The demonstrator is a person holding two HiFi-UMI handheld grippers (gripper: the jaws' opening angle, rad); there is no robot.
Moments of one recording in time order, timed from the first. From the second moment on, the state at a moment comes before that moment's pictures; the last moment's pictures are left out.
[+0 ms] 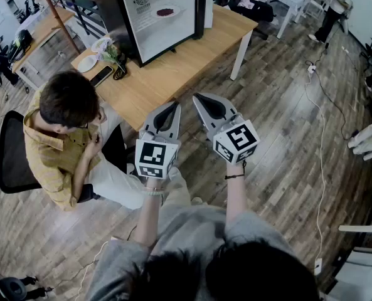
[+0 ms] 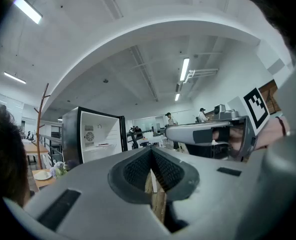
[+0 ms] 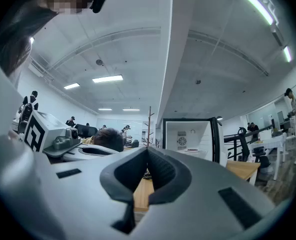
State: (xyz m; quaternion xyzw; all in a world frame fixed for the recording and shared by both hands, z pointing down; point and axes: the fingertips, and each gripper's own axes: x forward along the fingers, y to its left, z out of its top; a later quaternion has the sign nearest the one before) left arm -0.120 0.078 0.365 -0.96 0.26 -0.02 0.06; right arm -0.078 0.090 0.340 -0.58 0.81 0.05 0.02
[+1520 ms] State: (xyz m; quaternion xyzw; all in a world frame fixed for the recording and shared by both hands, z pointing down) left arm -0.036 -0.039 0.367 -0.96 0.28 -0.02 0.06; right arm -0.001 -0.031 0.355 -0.55 0.83 0.01 0.03
